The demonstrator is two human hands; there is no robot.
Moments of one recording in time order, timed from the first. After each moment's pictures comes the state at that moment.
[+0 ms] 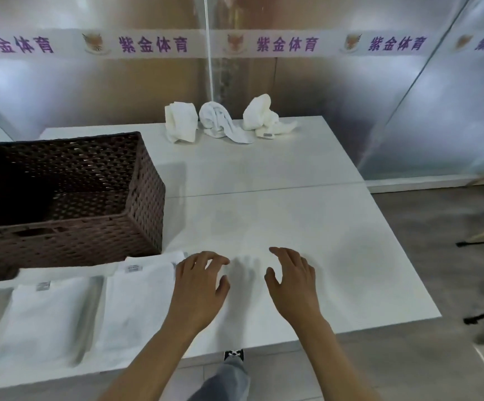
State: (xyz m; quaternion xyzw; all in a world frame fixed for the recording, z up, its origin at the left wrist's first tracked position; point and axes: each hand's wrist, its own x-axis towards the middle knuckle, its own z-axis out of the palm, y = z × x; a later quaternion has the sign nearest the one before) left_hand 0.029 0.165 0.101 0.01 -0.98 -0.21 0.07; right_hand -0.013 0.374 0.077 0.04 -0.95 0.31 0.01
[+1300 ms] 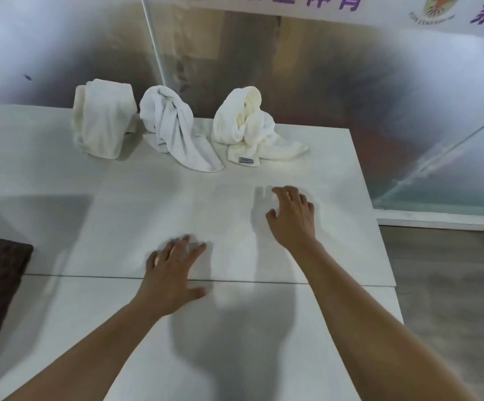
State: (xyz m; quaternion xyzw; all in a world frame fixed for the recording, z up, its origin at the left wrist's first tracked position) left_hand -0.409 0.218 -0.066 0.07 -0.97 -0.13 -0.19; right_hand -0.594 0.447 -0.052 0.12 -0.98 0.17 -0.04
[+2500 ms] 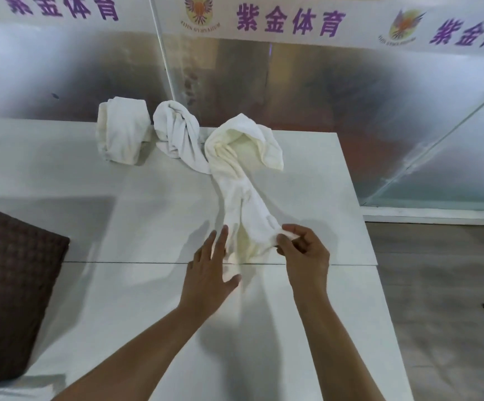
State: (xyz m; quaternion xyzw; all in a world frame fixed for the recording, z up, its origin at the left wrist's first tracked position) left_hand -0.377 0.286 -0.026 0.10 -0.96 -0.27 -0.03; right_hand -0.438 0.463 0.060 -0.19 -0.71 0.67 -0.07
